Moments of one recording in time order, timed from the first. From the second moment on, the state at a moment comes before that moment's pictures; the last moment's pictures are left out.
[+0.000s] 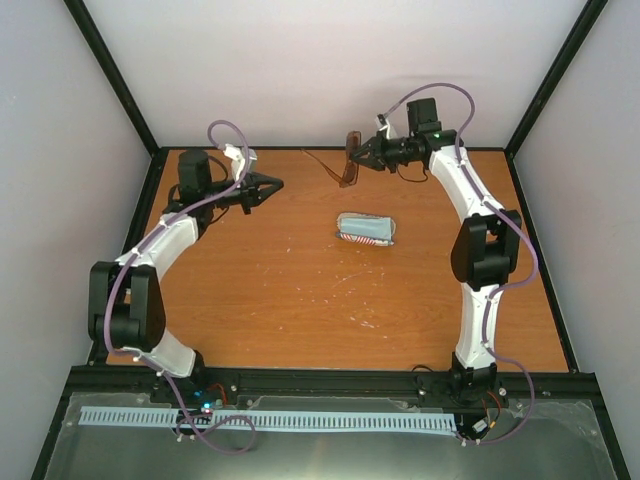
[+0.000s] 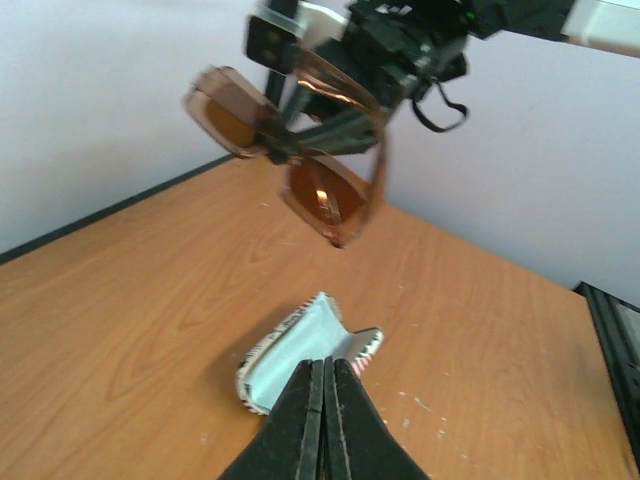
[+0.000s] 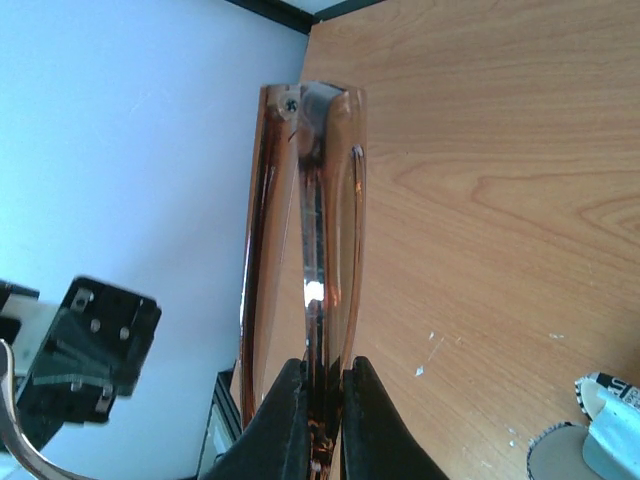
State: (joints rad) left arm -0.10 1.58 1.10 0.17 1.07 0.00; right arm 0.21 2.12 2.03 -0.72 -0.96 0.48
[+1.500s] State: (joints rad) left arm -0.26 1.72 1.24 0.25 1.06 0.01; right arm 0.32 1.89 1.66 -0.71 -0.85 0.45
